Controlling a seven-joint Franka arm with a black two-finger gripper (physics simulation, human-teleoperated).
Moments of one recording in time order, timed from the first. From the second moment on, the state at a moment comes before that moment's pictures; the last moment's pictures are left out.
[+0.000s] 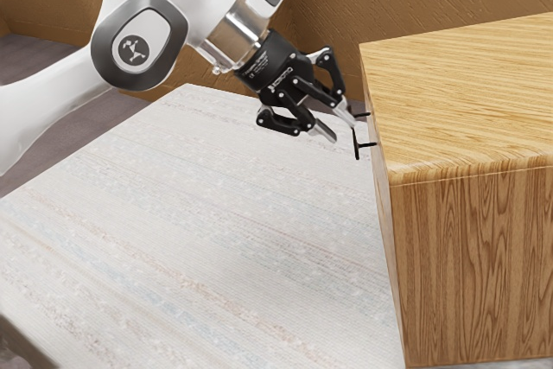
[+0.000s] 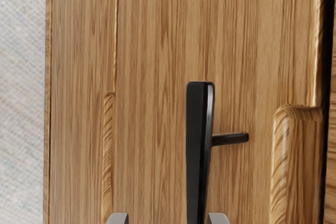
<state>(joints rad) -2.00 -0.77 1.37 -1.48 0.47 1.94 -1.15</state>
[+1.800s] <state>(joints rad) -2.02 -0.75 1.41 -1.51 0.44 2.01 -1.12</state>
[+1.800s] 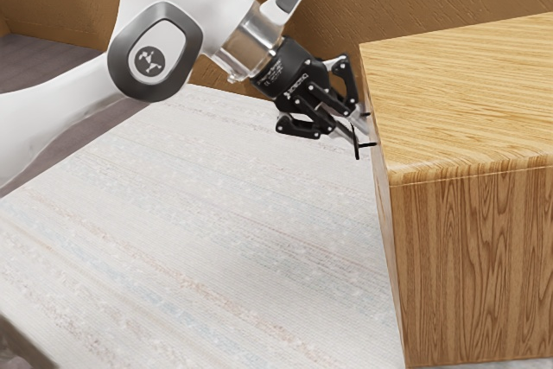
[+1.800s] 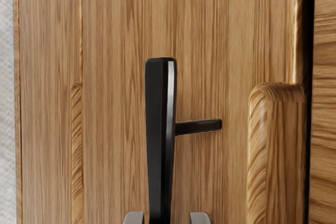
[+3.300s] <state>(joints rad) -1.71 -0.72 1.24 -1.70 0.38 2.04 -1.13</state>
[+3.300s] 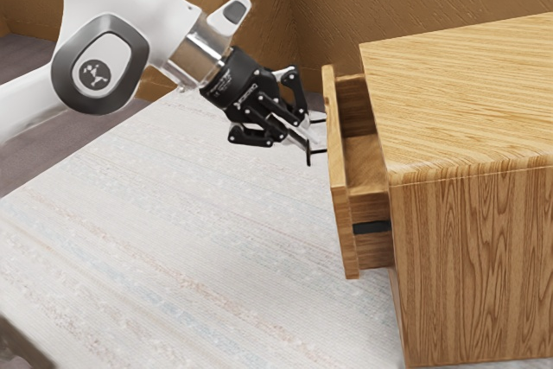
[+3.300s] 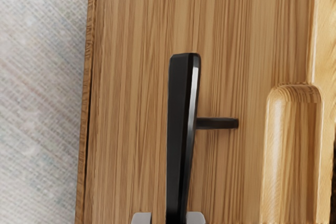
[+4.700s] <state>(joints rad) -1.35 -0.72 1.05 -1.88 0.33 2.04 -1.12</state>
